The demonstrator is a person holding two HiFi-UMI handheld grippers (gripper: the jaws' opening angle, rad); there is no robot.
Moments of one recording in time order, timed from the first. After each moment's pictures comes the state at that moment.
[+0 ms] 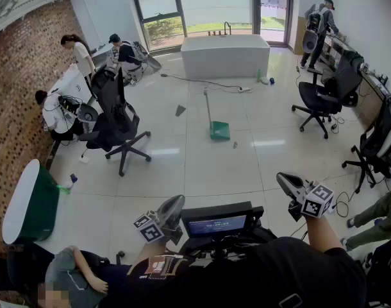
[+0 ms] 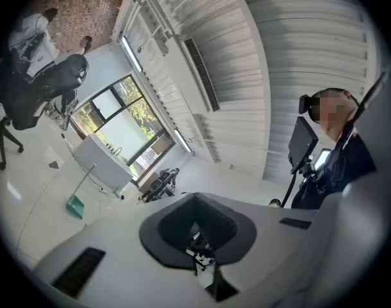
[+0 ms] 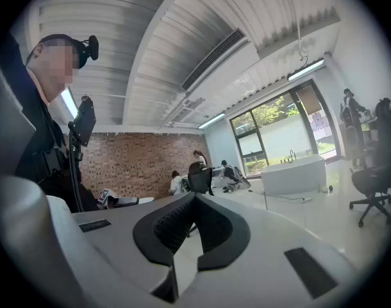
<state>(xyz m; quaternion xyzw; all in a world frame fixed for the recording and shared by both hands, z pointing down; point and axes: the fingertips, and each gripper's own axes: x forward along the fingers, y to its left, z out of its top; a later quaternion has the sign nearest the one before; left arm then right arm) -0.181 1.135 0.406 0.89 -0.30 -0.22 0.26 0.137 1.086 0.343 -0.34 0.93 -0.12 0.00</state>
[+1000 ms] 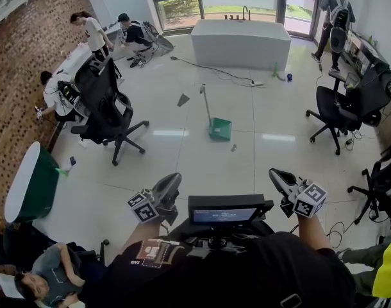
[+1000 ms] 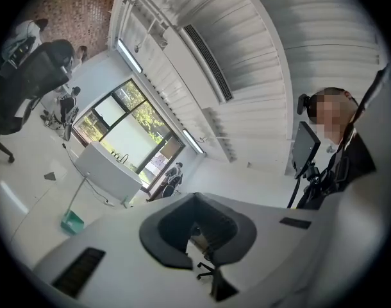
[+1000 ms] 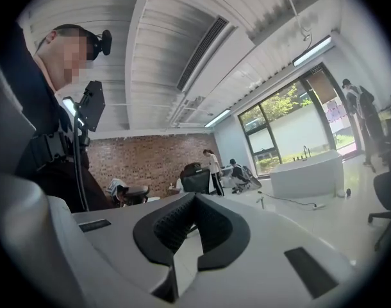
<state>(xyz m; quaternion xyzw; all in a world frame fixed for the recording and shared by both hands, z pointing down) 0.076 0.659 0.408 0.88 -0.36 -0.20 0.24 0.367 0.612 0.396 -0.26 0.96 -0.12 0.02</state>
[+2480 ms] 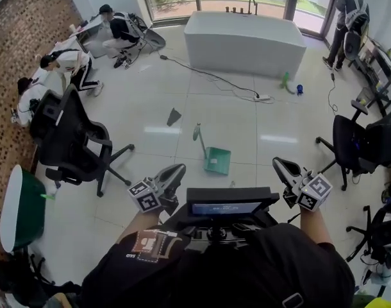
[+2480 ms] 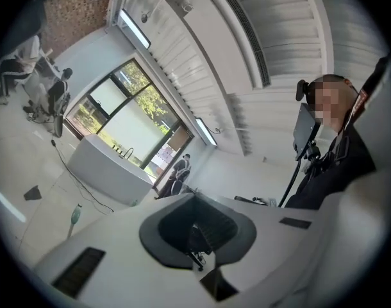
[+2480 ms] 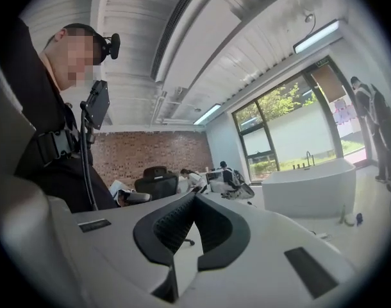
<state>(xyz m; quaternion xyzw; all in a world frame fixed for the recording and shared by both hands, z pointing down) -0.029 -0.254 0.484 0.89 -0.34 -0.15 0.26 0.247 -0.298 0.430 -0.27 0.96 -0.10 0.01</state>
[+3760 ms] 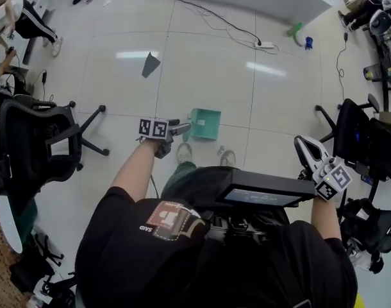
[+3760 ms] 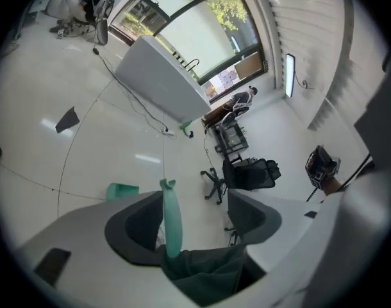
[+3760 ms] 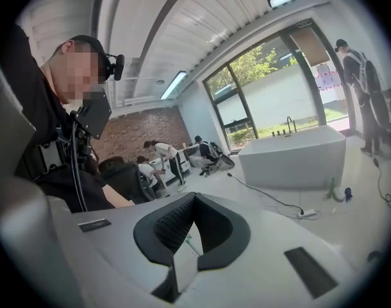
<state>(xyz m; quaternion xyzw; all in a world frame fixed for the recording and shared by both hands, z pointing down) -0.227 -0.999 0.957 0.74 -0.30 0.14 0.59 0.080 -1.024 0.618 -0.32 0.91 -0.23 -0.10</state>
